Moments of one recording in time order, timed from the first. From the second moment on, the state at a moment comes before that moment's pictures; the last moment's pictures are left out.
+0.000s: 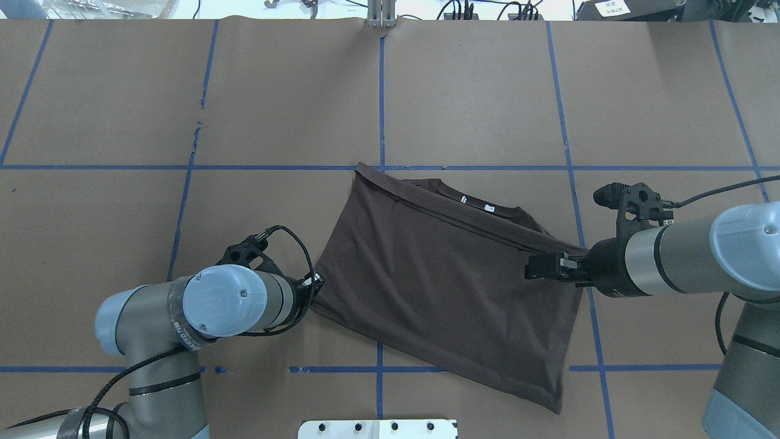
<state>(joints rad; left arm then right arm) -0.30 -1.99 -1.85 -1.79 -1.63 -2.07 0.53 -1.59 2.19 -1.13 1.90 1.40</state>
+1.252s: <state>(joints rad) -0.68 -2.29 -1.28 -2.08 -1.63 -1.55 0.53 -1.59 2.17 -1.13 1.87 1.40</state>
